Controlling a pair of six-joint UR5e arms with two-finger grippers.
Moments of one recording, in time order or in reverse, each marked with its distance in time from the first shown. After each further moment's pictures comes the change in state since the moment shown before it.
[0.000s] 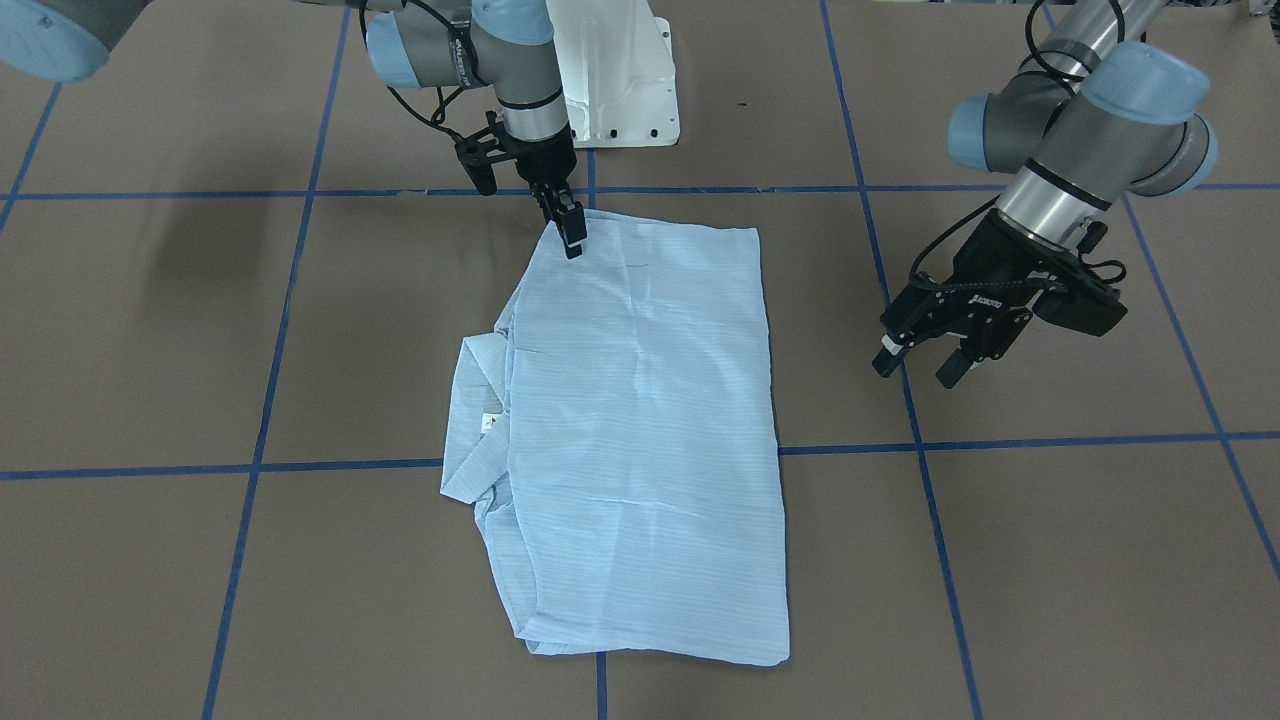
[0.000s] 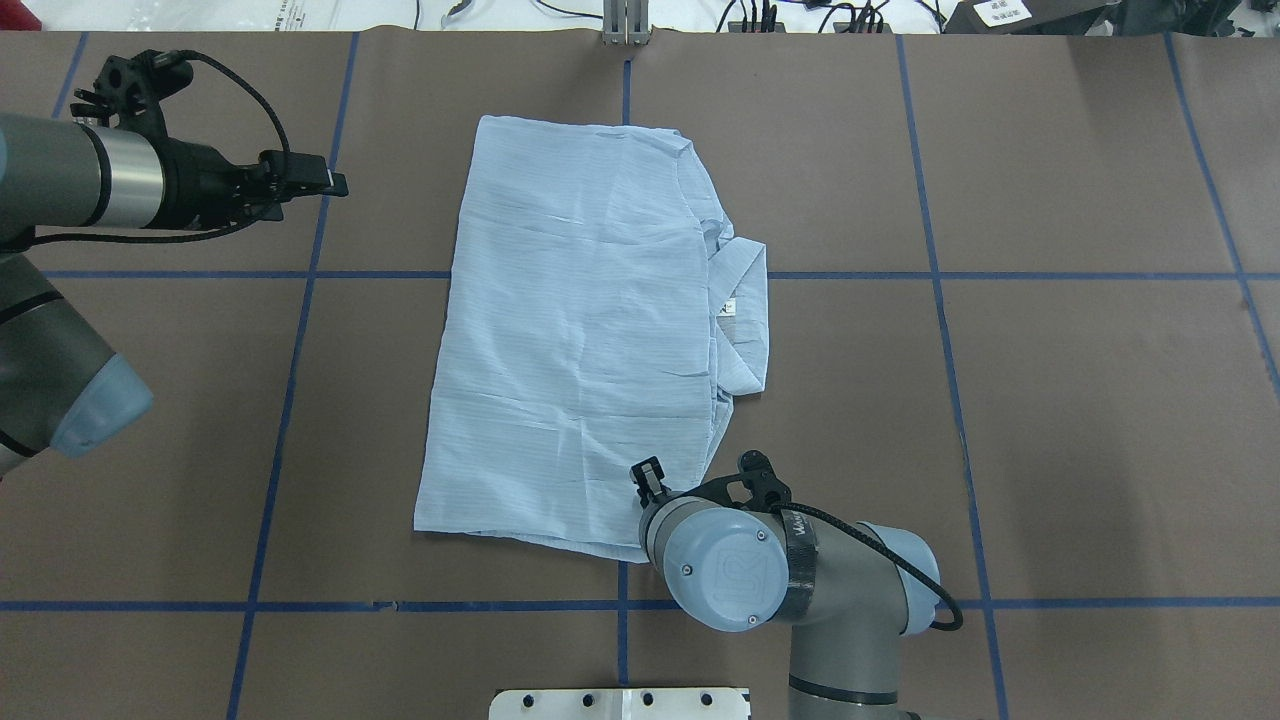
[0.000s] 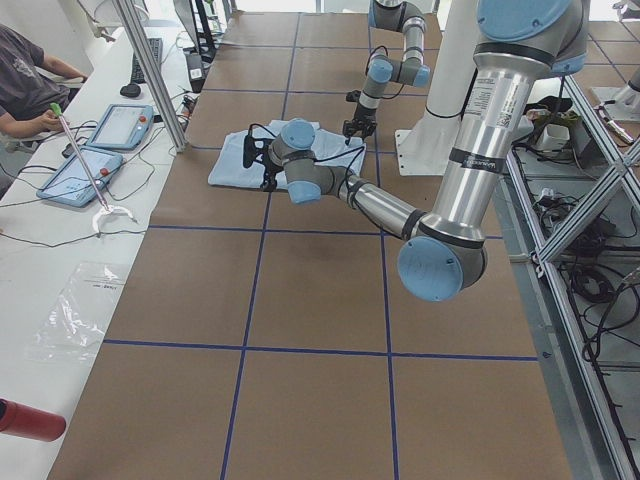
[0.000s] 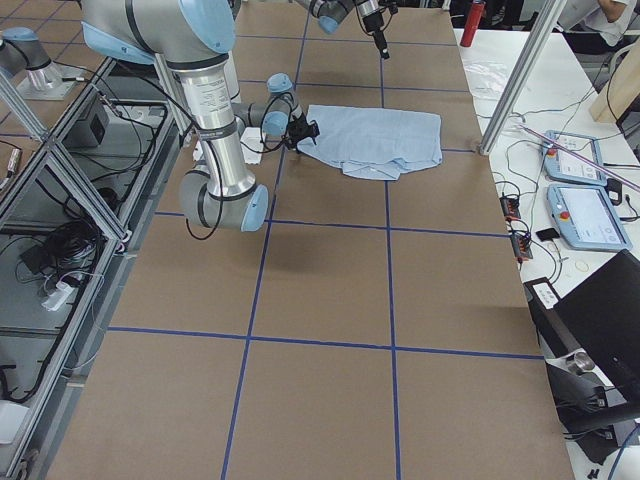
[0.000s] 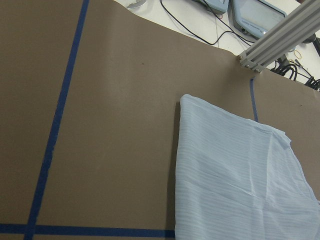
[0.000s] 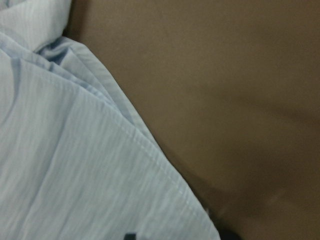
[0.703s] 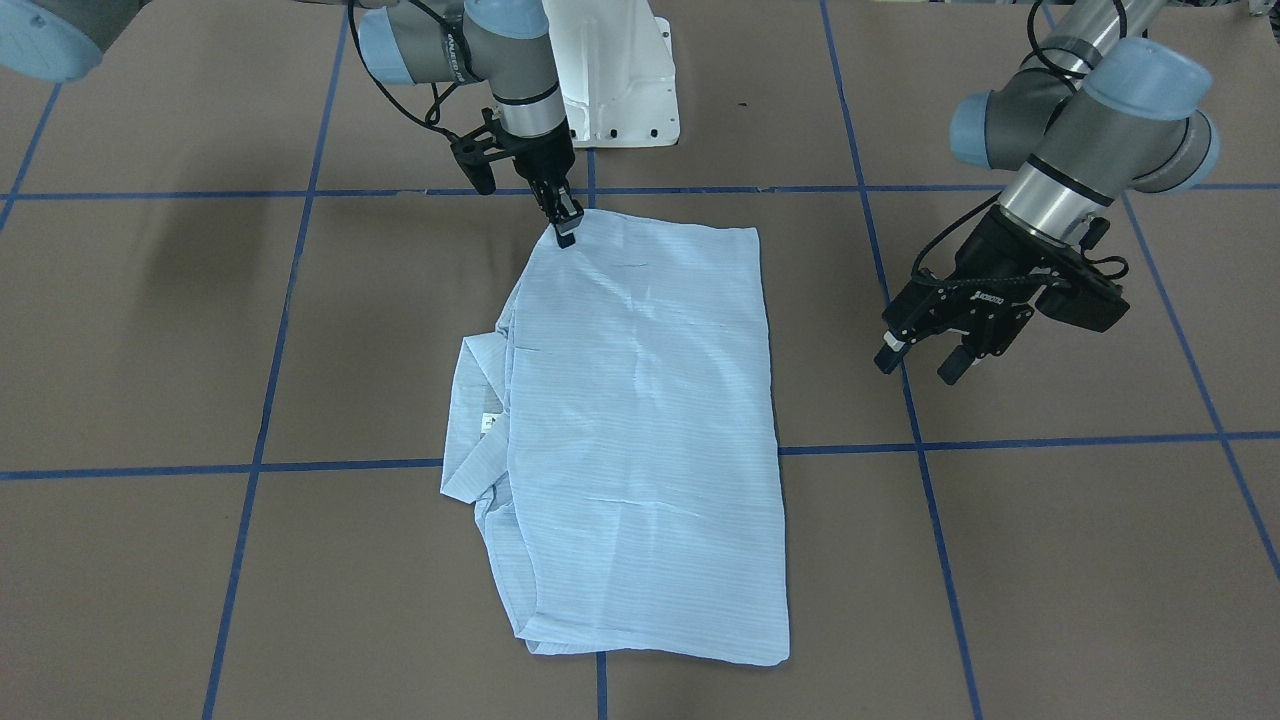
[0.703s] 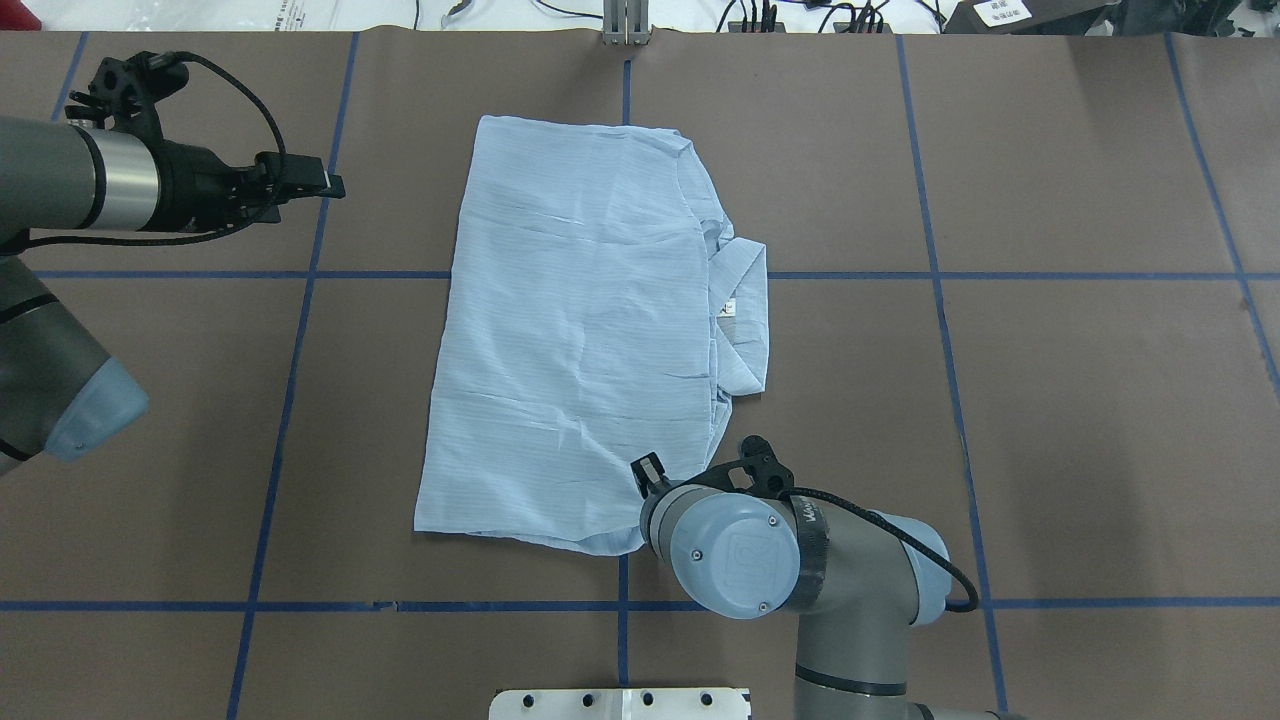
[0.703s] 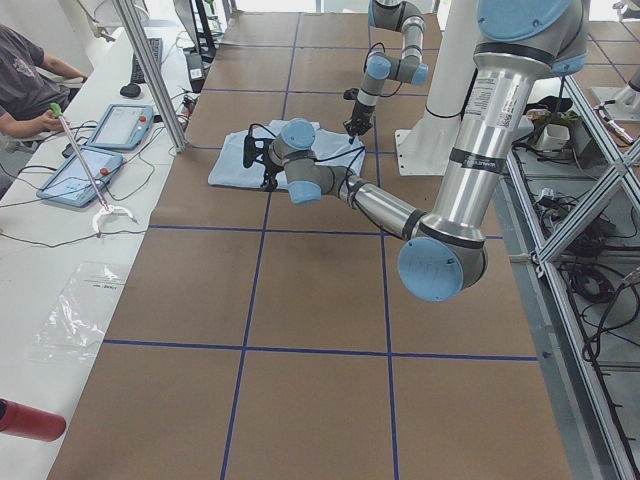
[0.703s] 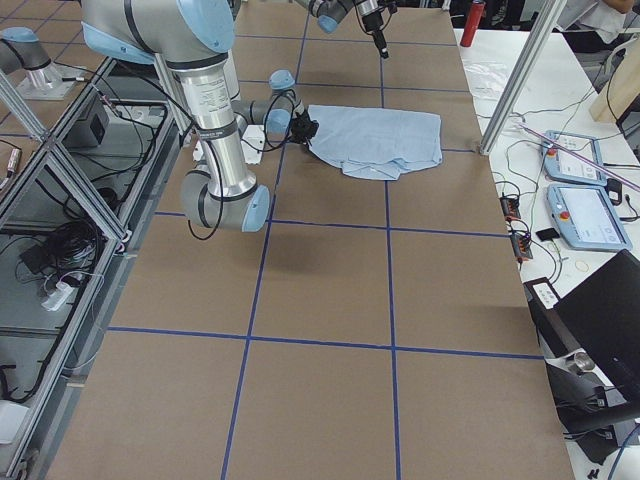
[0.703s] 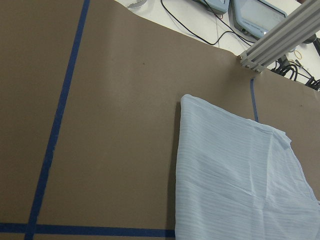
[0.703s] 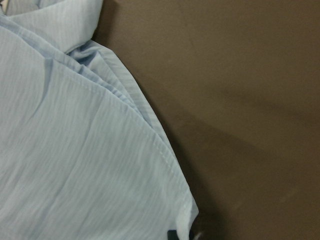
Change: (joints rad) left arm 0.002 0.022 -0.024 0.000 0.000 -0.009; right arm 0.016 -0.006 0.040 -0.006 0.019 -0.056
